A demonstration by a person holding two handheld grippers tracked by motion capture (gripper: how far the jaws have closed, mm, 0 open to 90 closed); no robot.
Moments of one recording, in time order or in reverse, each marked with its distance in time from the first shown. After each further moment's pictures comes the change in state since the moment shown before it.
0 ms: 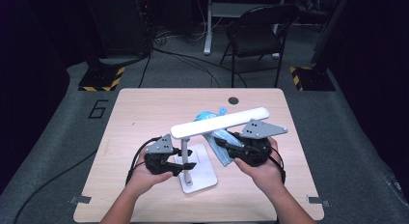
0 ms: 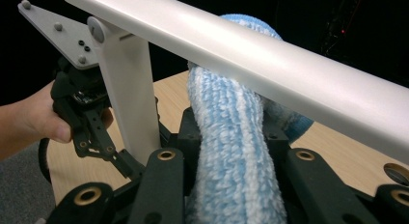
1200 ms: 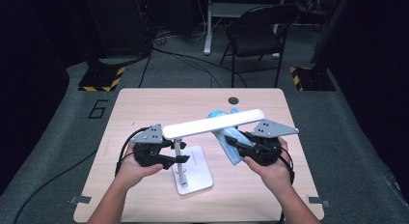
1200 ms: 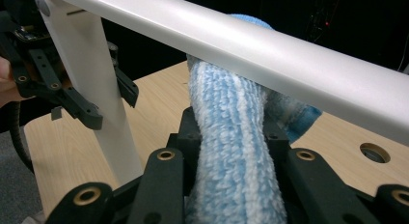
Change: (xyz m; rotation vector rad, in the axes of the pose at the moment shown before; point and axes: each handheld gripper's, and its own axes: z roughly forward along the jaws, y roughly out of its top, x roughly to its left) left arm 0.003 0.032 -0.037 -0.006 -0.041 0.013; right arm -0.017 -0.012 -0.014 0.010 -0.047 0.046
